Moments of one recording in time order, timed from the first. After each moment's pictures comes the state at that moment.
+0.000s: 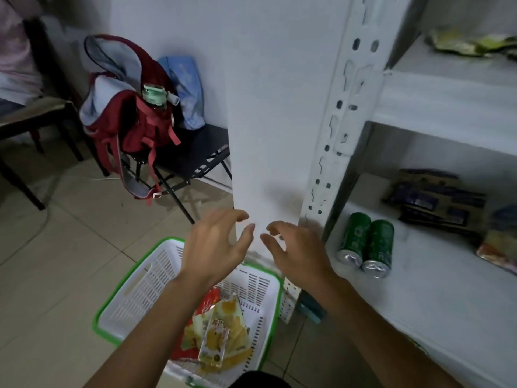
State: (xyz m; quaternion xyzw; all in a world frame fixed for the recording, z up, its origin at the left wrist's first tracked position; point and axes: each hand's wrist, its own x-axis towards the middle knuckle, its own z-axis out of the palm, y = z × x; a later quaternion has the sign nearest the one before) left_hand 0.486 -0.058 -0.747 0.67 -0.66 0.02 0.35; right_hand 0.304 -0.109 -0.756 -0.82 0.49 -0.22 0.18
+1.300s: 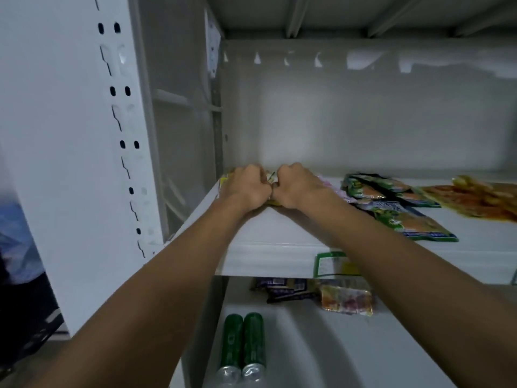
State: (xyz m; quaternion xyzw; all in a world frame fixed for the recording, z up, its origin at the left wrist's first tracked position) left_hand 0.193 -0.225 -0.443 0.50 -0.79 -0.11 0.33; right_hand 0.076 -0.178 -0.426 -0.65 0.74 -0.18 -0.08
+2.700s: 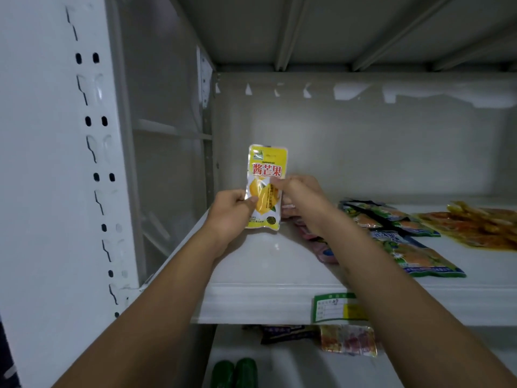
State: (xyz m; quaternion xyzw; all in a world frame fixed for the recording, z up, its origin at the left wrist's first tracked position) left_hand 0.199 -0.239 -0.448 0.40 -0.69 -0.34 0.50; right_hand 0.048 -0.201 -0.420 -0.52 0.53 -0.61 0.28
